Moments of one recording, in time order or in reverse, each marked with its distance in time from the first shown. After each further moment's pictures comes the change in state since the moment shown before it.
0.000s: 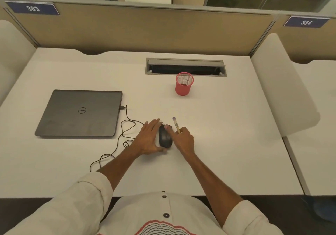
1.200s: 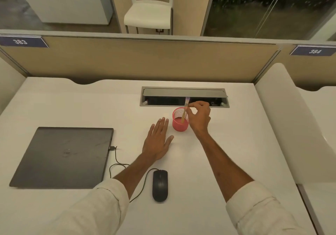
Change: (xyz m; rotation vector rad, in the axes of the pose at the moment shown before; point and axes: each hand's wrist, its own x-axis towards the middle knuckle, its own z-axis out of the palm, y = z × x) left_hand 0.176 0.020 -0.060 0.073 0.135 -0.116; right_hand 0.198 -0.155 -0.095 0.047 0.375 -0.375
